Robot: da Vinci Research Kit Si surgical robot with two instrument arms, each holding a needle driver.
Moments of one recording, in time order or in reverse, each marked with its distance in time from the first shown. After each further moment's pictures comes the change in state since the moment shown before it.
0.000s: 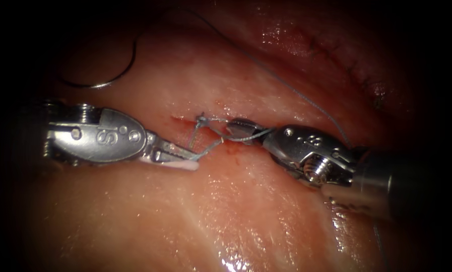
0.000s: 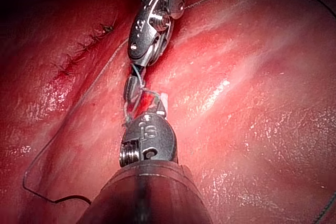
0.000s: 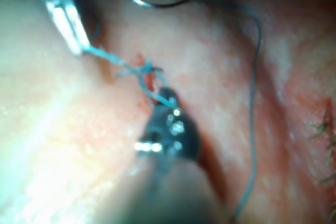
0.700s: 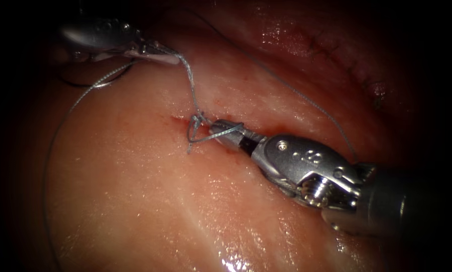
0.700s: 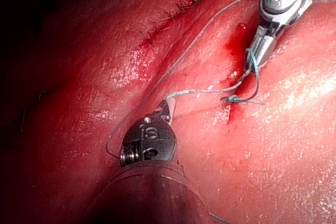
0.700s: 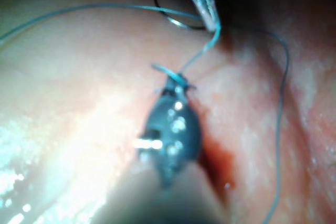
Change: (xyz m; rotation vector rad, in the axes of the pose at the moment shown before) right arm 0.002 -0.005 -0.001 -0.016 0.082 -0.108; left arm -0.006 -0.015 -0.002 0.052 -0.049 -0.093
